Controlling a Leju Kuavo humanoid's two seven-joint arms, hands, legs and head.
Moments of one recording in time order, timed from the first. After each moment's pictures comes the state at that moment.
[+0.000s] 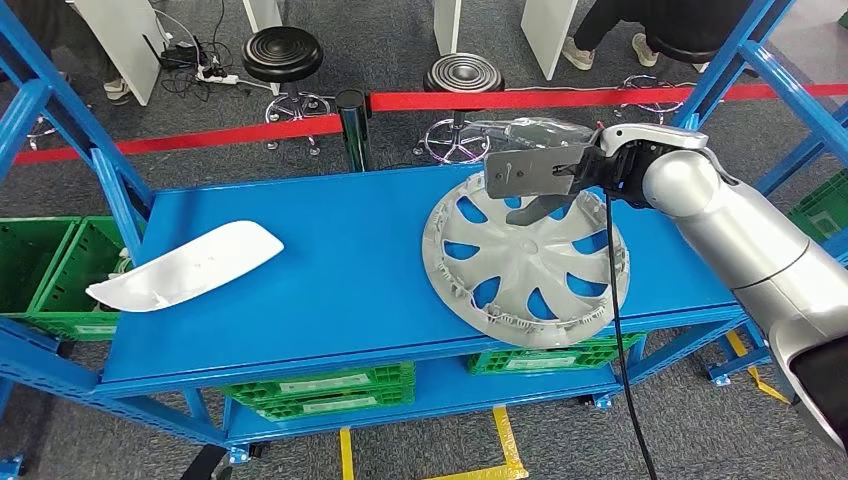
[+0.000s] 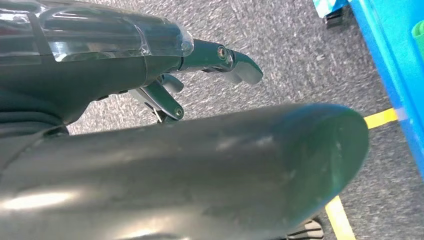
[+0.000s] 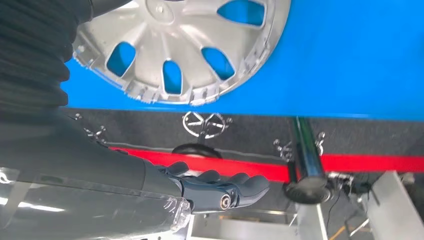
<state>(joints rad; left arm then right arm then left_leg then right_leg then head) -0.25 0.31 -1.00 -0.32 0.67 -0.07 -0.04 -1.10 -0.62 0.79 -1.39 0.12 0.65 0.14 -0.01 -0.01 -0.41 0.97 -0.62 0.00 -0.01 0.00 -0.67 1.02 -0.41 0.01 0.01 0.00</state>
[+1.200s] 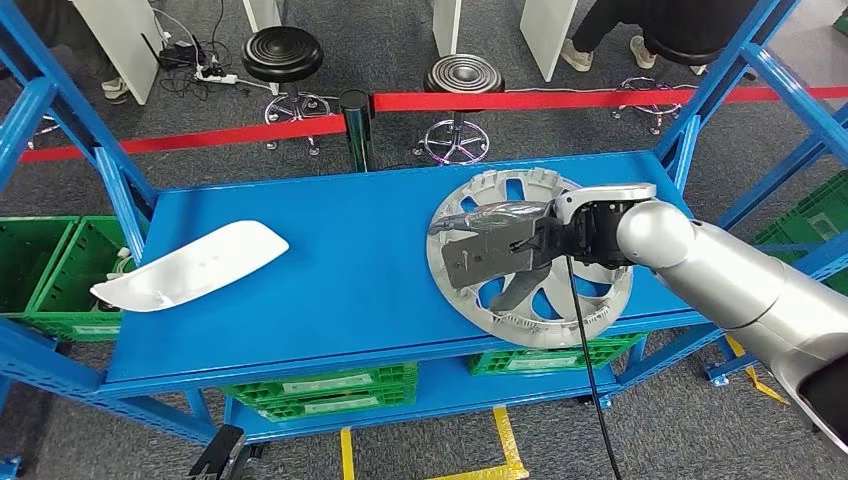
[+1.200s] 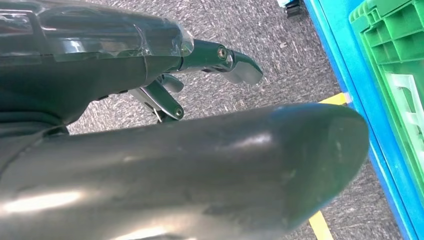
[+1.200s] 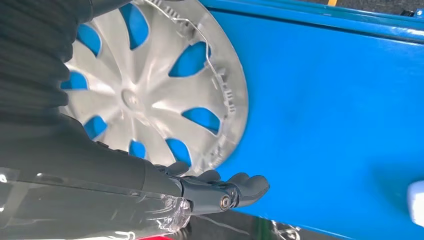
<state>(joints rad) -0.27 0.25 -0.94 -0.32 0.60 -0.09 -0.06 -1.08 -0.65 0.99 -1.60 -0.17 0.71 0.41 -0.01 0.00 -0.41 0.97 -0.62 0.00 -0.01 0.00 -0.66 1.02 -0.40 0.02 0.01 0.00</state>
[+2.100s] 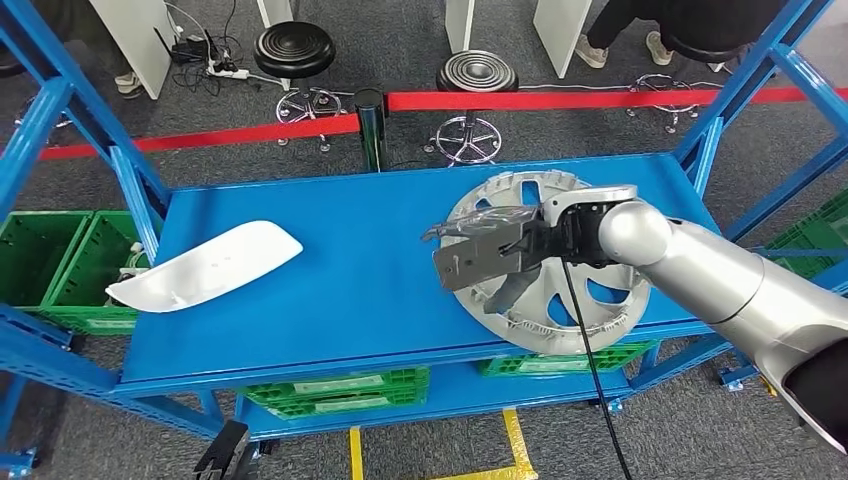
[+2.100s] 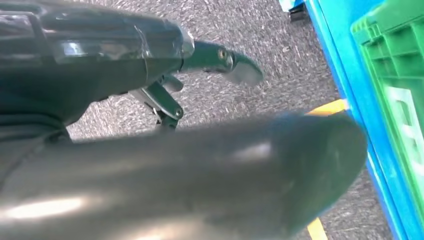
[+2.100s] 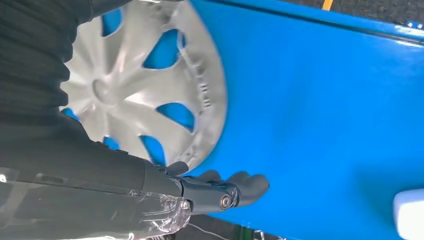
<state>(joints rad) -0.28 0.24 -0.94 -0.33 0.61 -0.08 -0.05 -1.10 -0.63 1.04 -1.54 -0.15 0.71 0.37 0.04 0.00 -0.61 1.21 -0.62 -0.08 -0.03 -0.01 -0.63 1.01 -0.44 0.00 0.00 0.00</state>
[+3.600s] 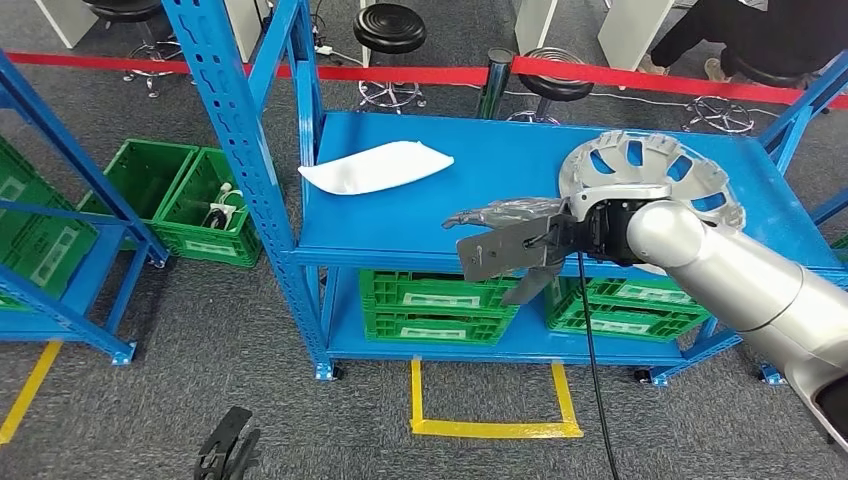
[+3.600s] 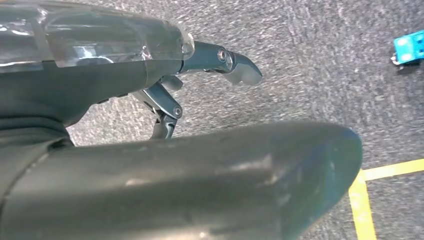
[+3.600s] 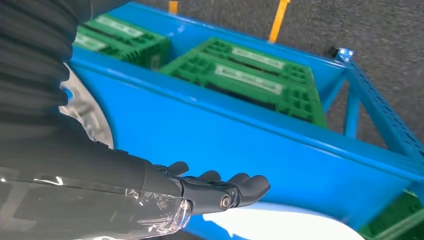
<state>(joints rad) -0.28 0.25 -0.93 -0.34 0.62 -0.07 -0.05 -1.14 -0.61 1.05 -1.51 -0.12 0.71 0.36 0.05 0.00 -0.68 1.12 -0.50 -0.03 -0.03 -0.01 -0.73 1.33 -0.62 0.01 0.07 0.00</state>
